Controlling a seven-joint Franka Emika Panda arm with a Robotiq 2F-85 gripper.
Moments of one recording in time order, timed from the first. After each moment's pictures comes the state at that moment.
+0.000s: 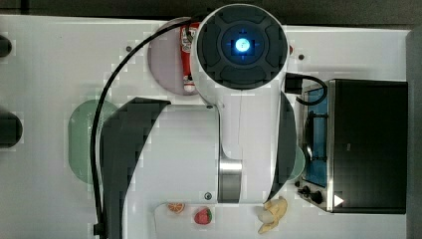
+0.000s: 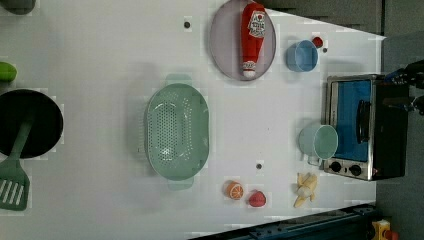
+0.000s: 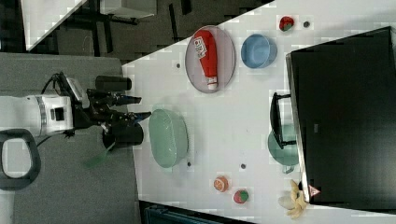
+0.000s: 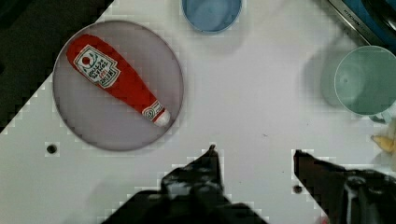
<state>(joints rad) 0.00 -0.03 -0.01 -1.80 -0.02 0.21 0.06</state>
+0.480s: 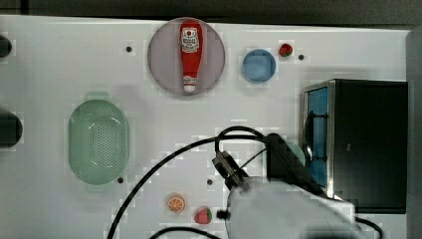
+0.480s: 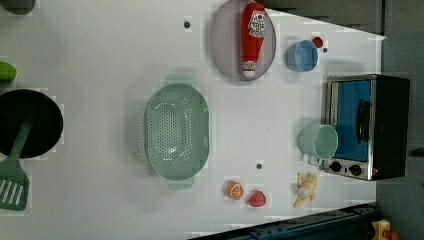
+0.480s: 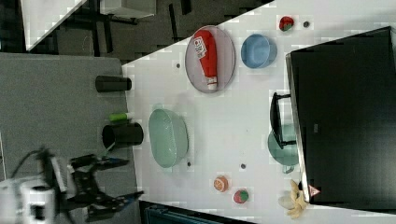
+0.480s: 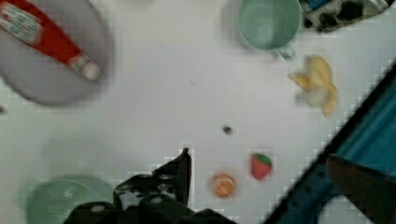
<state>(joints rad) -0.01 -0.47 -0.07 -2.04 -0.02 0.01 0.06</state>
